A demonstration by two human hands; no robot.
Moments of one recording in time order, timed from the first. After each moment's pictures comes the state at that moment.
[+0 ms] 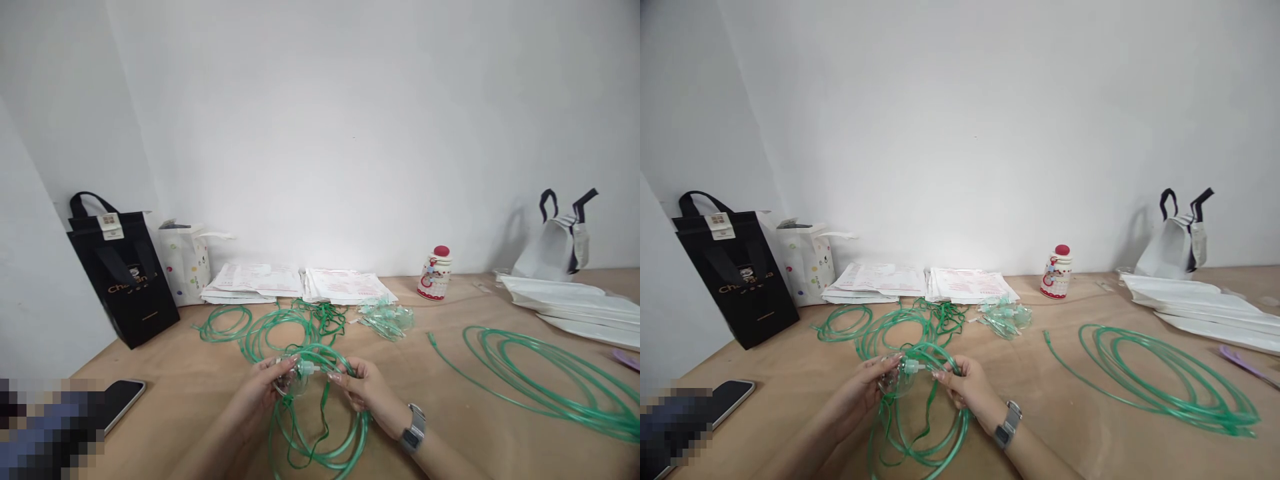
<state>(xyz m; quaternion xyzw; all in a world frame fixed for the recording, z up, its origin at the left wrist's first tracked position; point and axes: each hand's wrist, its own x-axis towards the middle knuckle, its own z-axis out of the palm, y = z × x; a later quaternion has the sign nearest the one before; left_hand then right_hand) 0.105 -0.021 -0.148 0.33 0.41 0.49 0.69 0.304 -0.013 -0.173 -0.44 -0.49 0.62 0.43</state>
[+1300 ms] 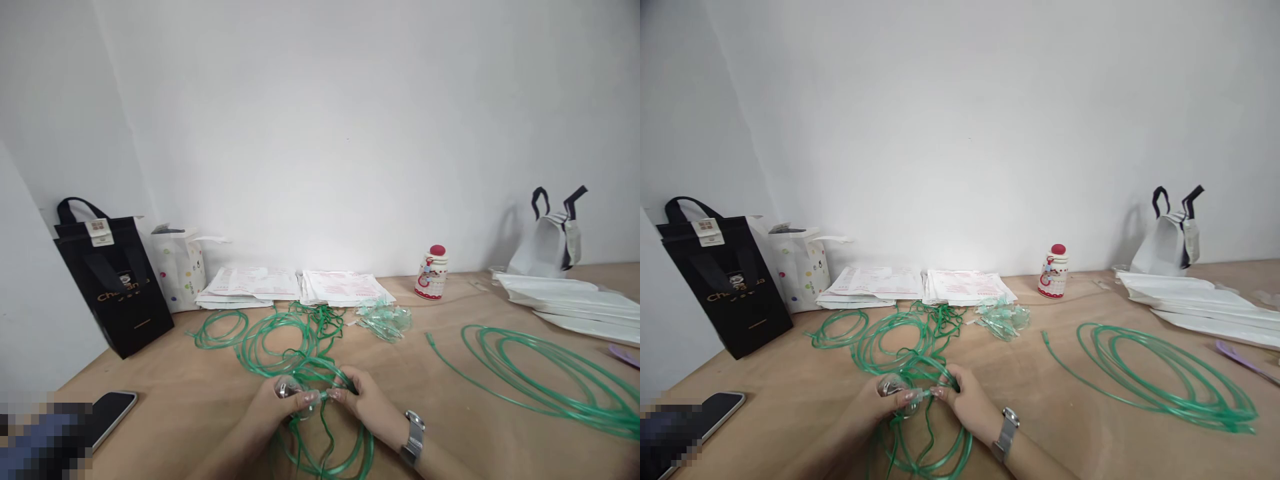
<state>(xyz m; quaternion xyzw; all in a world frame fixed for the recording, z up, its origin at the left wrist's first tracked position) 0.118 -0.014 -0.184 0.52 0.44 0.44 0.58 0.307 -0.014 -0.178 -0.45 -0.63 0.46 0.43</state>
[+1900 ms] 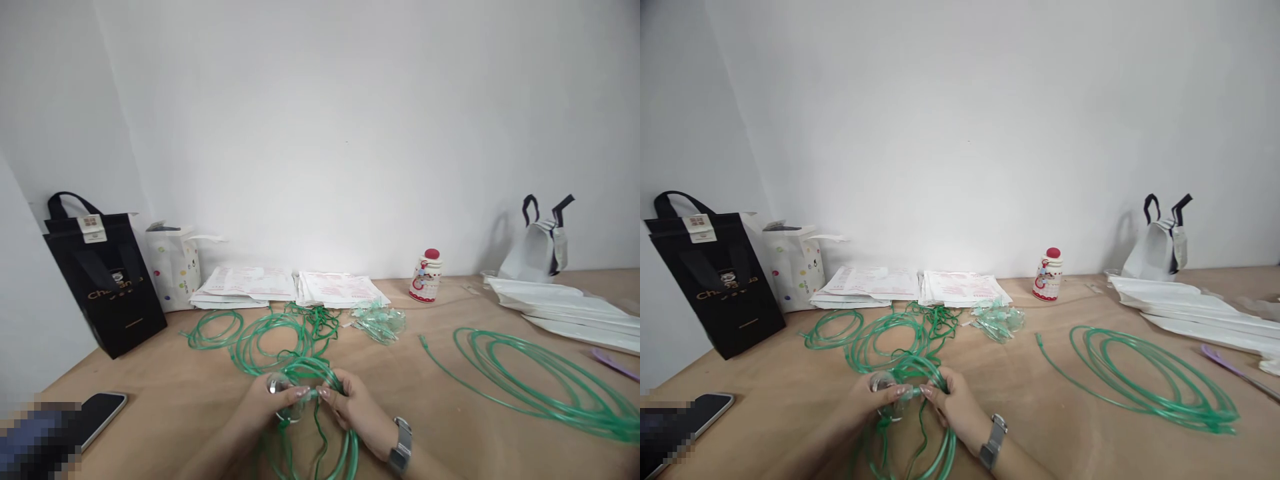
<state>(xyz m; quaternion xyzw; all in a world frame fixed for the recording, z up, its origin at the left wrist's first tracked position) 0.115 -0.008 -0.179 0.48 0.42 0.45 0.62 0.294 -0.017 -0.187 -0.42 -0.54 0.60 0.42</state>
